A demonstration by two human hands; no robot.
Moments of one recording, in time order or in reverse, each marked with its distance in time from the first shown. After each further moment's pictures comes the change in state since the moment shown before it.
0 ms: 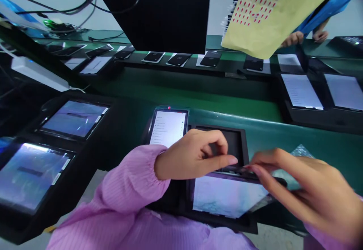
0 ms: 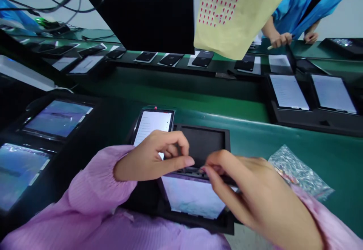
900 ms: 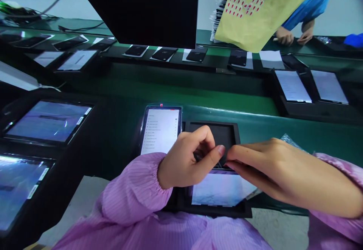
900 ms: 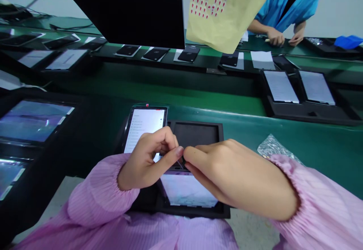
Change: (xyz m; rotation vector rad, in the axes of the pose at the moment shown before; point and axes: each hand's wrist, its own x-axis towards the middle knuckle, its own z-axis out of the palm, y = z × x) left_hand -0.017 -0.013 0.013 -0.047 0.207 0.090; right_hand 0.035 -0.014 -0.002 -0.066 -0.307 -0.107
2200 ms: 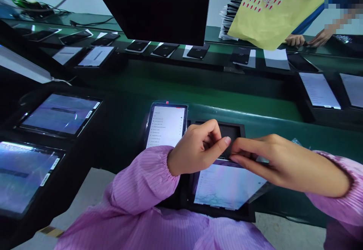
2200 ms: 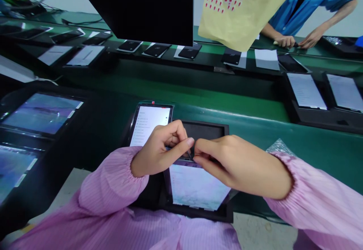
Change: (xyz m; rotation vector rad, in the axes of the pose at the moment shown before) left_hand 0.013 -0.013 -0.001 0.001 0.007 -0.044; right_hand 0.007 0.024 0.006 0.180 -0.068 0.016
